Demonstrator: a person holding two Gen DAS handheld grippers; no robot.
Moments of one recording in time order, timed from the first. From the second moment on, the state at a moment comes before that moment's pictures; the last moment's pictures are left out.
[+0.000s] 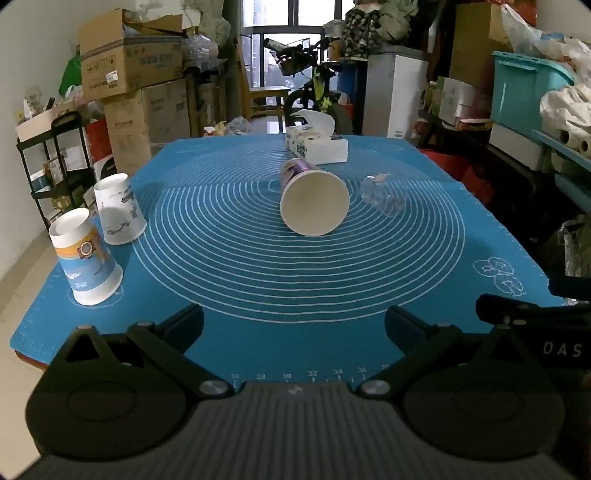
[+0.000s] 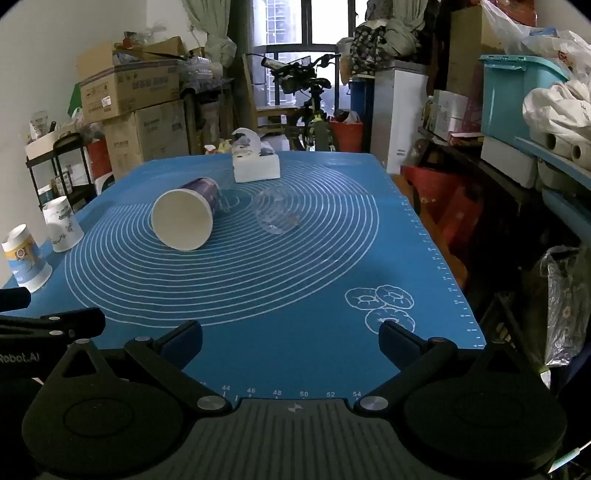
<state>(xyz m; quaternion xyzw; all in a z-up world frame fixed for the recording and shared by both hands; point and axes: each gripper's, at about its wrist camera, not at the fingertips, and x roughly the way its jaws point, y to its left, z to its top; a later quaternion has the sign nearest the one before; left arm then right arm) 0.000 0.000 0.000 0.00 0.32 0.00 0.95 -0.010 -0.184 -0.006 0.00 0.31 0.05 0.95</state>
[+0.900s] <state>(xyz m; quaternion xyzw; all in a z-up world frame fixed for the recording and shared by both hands) 0.000 0.005 -0.002 0.01 0.32 -0.01 0.95 -0.009 -0.183 -0.007 0.00 0.31 0.05 0.95</state>
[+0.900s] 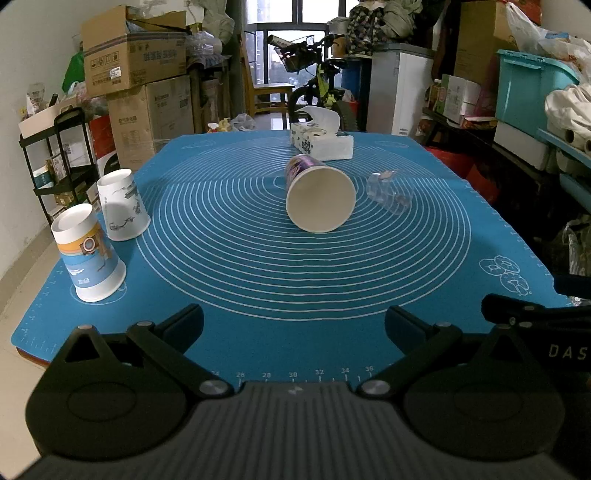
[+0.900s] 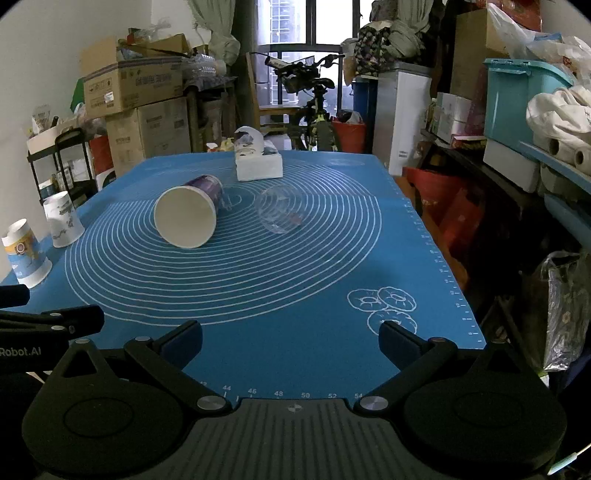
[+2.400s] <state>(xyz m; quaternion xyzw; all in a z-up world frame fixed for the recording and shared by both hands) 0.000 0.003 0.002 0.01 0.32 0.00 0.95 -0.010 -0.182 -0.007 -0.01 0.31 0.04 0.95</state>
